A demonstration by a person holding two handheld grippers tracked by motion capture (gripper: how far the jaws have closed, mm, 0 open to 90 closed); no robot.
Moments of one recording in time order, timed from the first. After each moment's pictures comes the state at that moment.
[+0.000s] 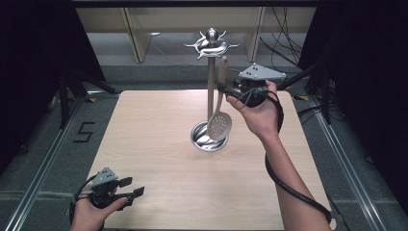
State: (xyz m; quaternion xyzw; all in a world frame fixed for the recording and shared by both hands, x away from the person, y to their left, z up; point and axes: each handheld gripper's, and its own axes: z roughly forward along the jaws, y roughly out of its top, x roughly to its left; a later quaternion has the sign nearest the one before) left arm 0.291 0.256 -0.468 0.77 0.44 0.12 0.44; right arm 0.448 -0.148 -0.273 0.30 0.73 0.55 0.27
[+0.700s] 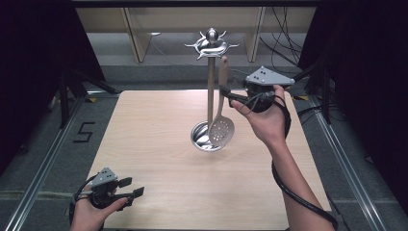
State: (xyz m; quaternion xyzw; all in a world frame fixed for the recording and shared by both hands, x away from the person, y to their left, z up) left arm 0.291 0.257 -0.469 0.77 0.44 0.12 0.44; right arm 0.430 -0.162 -0.274 0.30 0.72 0.55 0.28
